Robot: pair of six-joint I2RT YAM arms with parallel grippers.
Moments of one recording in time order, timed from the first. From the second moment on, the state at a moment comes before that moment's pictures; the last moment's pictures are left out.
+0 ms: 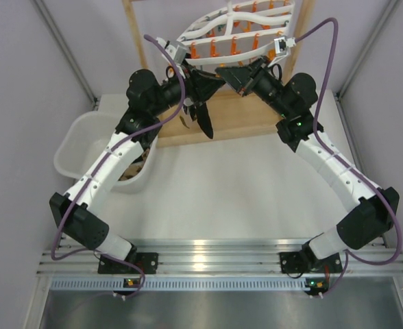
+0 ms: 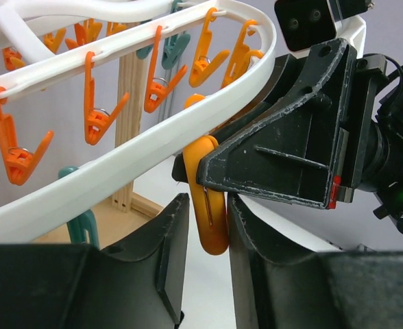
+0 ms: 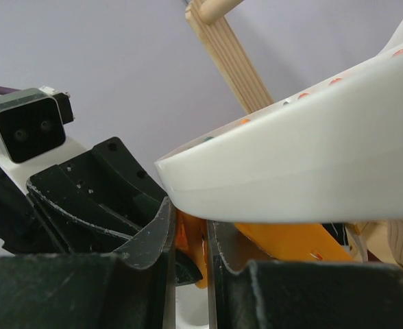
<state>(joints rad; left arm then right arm) -0.50 1.51 1.60 0.17 0.50 -0.37 0.49 1.48 1.48 0.40 -0.38 0.76</state>
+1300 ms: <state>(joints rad) -0.65 1.48 1.54 0.16 0.16 0.15 0.49 1.50 1.53 0.29 -0.35 0.74</state>
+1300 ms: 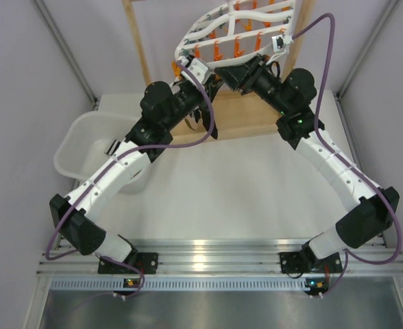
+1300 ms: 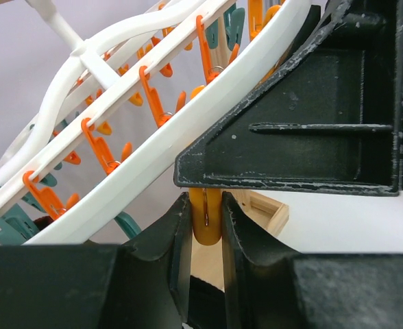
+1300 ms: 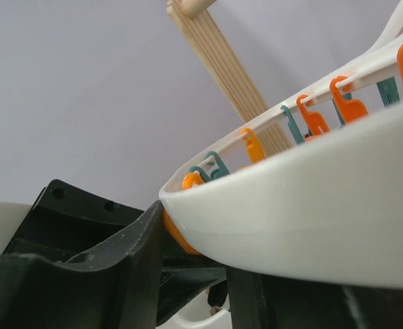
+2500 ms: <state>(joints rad) -0.65 1.42 1.46 0.18 0.11 0.22 0.50 1.52 1.59 0.20 -0.45 0.64</state>
